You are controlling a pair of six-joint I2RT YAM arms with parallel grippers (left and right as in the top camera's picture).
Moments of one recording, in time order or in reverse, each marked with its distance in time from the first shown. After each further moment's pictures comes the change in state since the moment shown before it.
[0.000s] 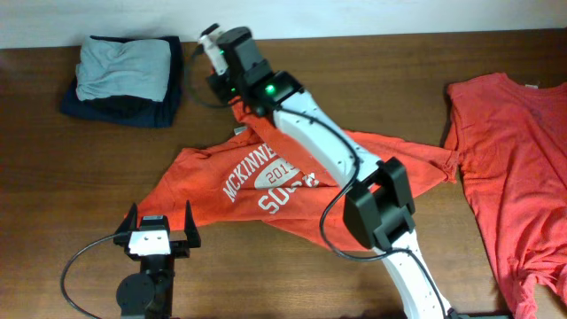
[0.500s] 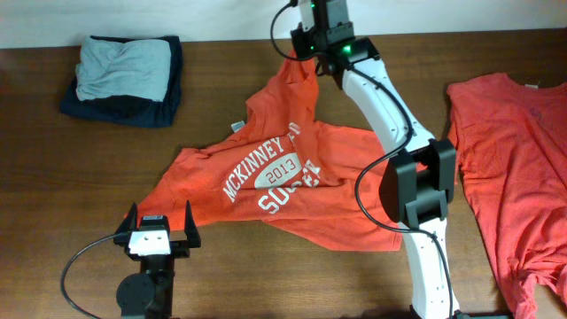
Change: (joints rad) left arm 0.000 0.000 0.000 0.000 0.000 0.000; right arm -0.292 0.000 0.000 0.018 -0.002 -0.004
